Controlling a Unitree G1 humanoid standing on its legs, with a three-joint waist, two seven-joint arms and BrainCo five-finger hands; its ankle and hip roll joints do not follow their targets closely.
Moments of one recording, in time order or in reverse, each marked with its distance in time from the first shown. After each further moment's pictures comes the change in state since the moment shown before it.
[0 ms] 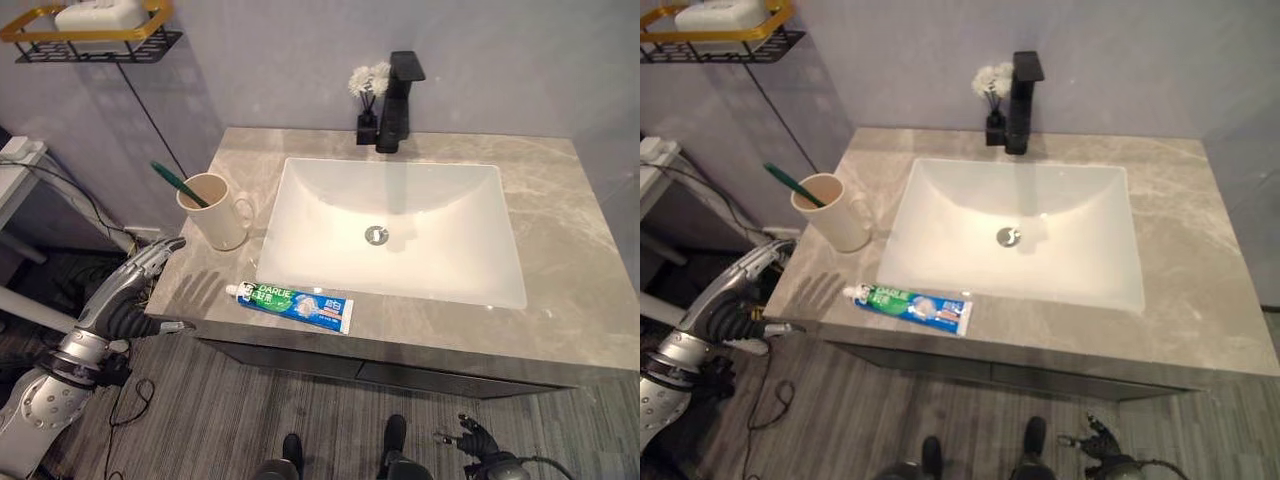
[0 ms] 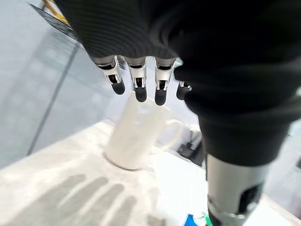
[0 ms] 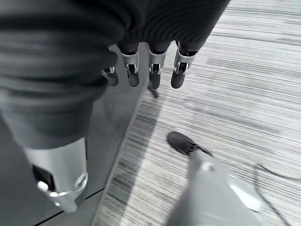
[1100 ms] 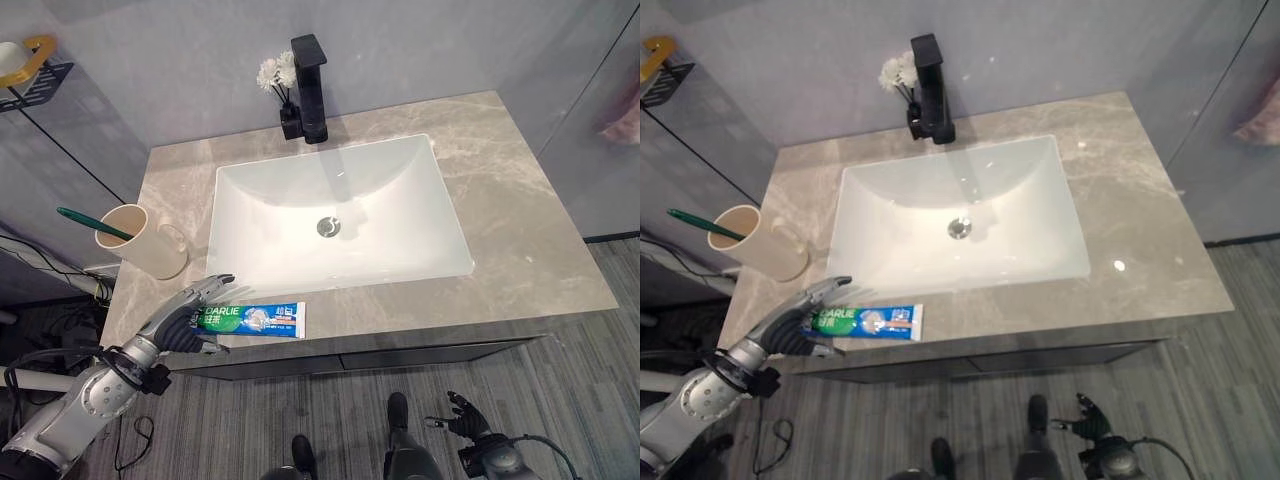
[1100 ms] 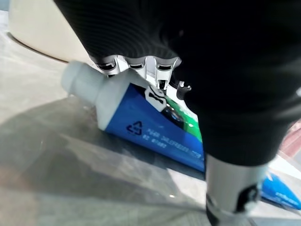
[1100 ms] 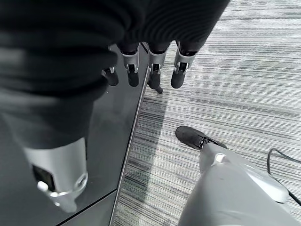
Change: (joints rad) left arm -0.172 -0.047 -0.315 0.167 0.013 0.021 -0.062; right arm -0.038 -0.032 0.052 -0.155 -0.048 -0.002 -0.030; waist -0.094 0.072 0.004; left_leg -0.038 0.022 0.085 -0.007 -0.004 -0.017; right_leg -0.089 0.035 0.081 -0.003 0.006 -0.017
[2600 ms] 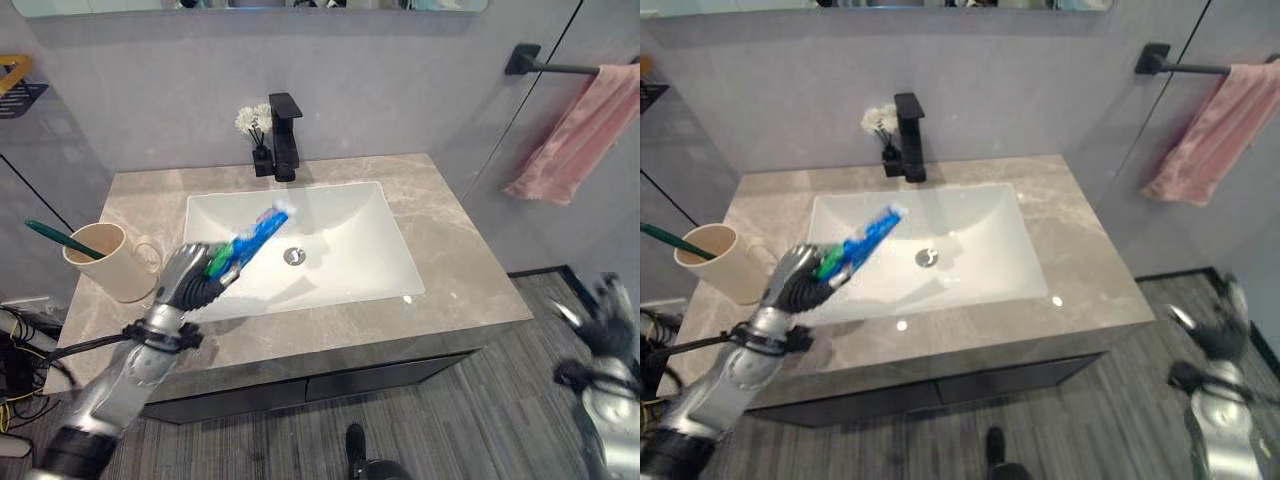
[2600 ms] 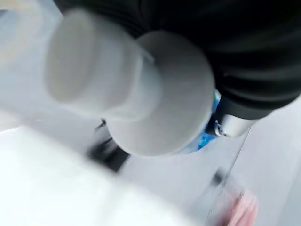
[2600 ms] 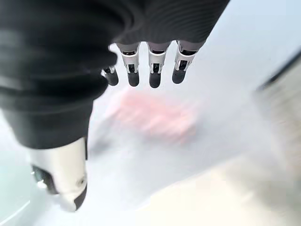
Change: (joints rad) left arm -0.247 -0.311 0.094 -0.120 0.264 0.079 0.223; right arm 0.036 -0.255 -0.338 -1.001 0.233 -0.092 -0.111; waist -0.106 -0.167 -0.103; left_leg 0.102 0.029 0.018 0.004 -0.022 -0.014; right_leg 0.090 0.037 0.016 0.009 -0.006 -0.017
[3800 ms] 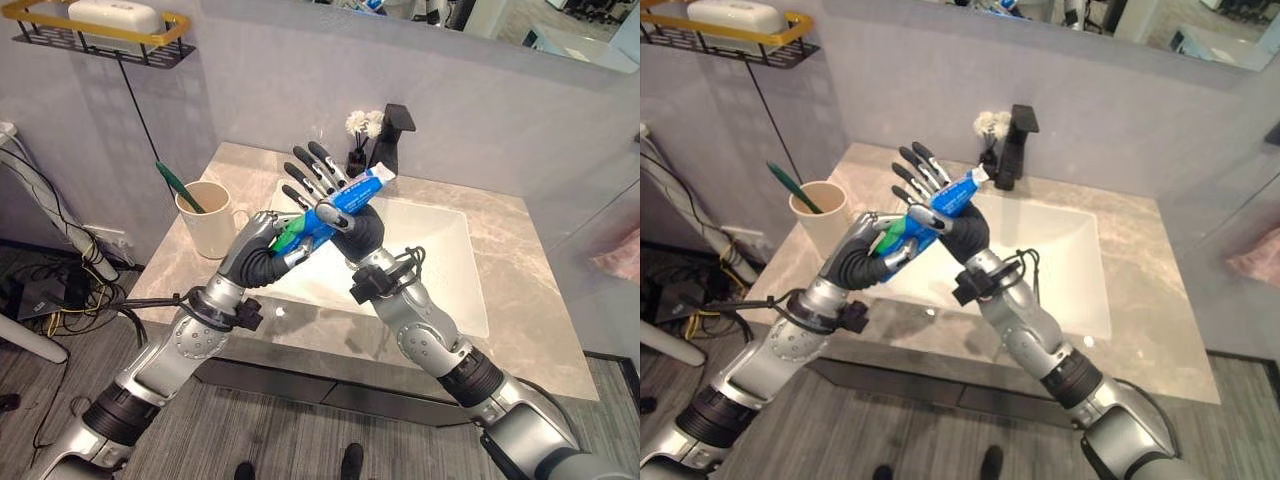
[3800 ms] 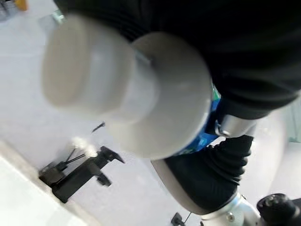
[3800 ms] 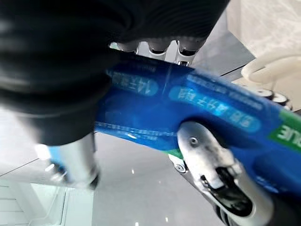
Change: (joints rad) left arm -0.161 0.040 -0.258 -0.106 -0.233 0.003 -0.079; right arm -0.604 0.343 0.638 -0.018 0.632 0.042 0.234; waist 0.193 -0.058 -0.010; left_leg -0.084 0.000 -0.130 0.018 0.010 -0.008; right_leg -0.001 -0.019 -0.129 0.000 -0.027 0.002
